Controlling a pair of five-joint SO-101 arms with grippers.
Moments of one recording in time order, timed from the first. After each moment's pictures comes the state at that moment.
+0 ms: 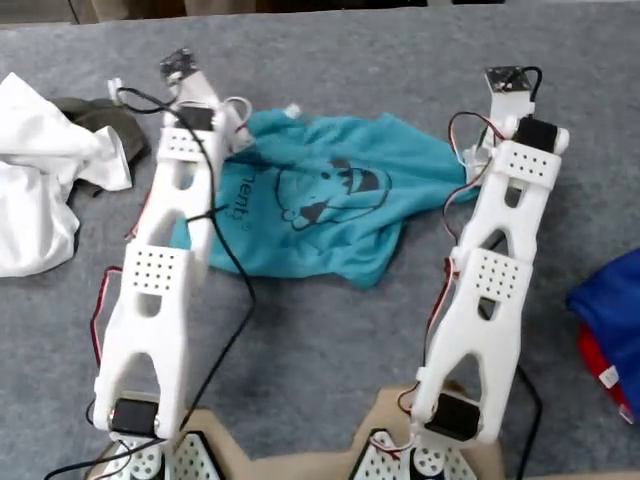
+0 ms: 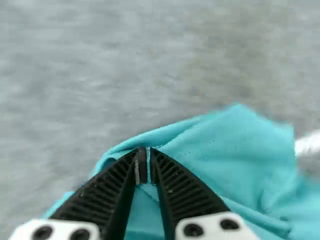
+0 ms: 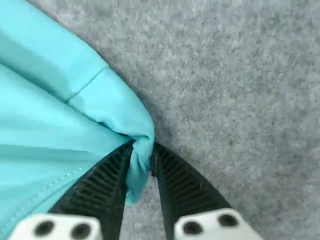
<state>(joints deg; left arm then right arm) 0.6 70.5 -74.3 75.0 25.1 16.6 80.3 -93.3 93.8 11.7</state>
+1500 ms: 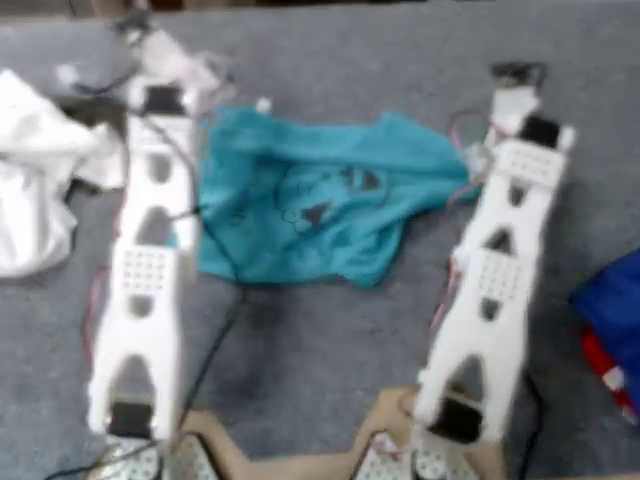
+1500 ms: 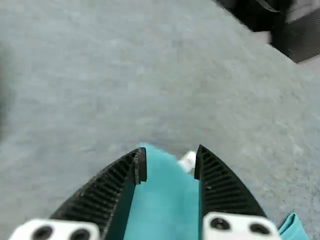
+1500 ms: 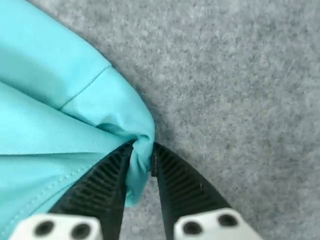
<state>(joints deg) 2.2 68.3 -83.3 64.9 26.2 16.7 80.3 -93.3 93.2 12.3</state>
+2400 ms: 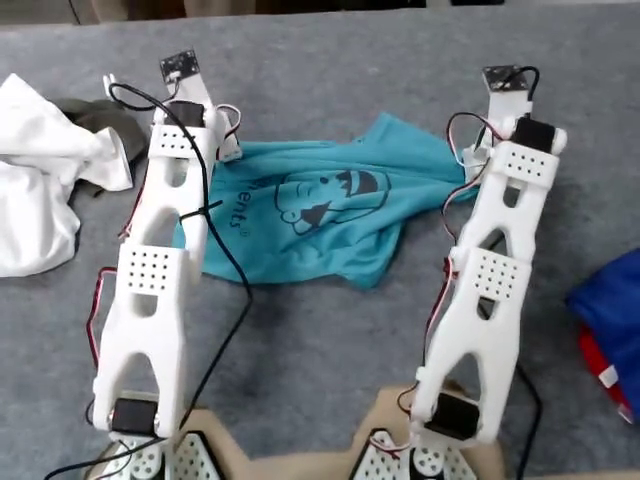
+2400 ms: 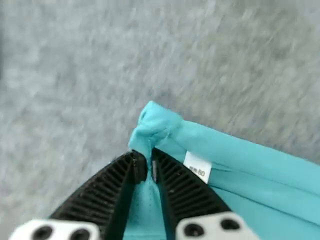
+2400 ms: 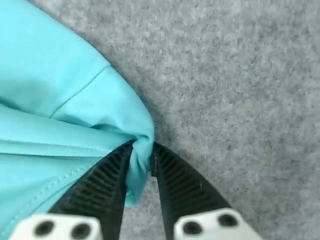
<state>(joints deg) 0.8 68.0 -71.4 82.4 15.1 16.6 80.3 -93.3 93.2 12.3</state>
